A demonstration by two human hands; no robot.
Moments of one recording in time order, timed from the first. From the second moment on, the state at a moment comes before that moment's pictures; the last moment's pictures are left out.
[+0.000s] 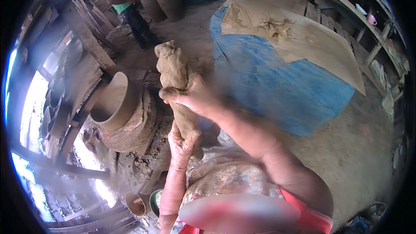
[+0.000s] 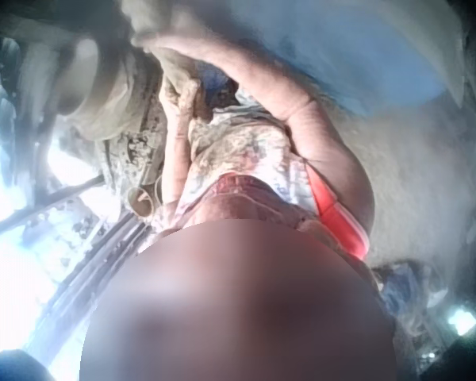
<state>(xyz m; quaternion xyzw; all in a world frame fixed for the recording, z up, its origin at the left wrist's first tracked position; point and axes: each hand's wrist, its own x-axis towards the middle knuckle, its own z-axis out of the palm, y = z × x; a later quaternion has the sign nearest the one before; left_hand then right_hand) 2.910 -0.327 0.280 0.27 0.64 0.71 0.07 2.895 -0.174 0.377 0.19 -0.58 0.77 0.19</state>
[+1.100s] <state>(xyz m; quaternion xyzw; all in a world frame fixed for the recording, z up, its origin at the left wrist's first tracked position) 2.923 -0.330 0.292 0.27 0.59 0.76 0.09 2.921 -0.187 0.359 0.21 -0.48 0.85 0.00</state>
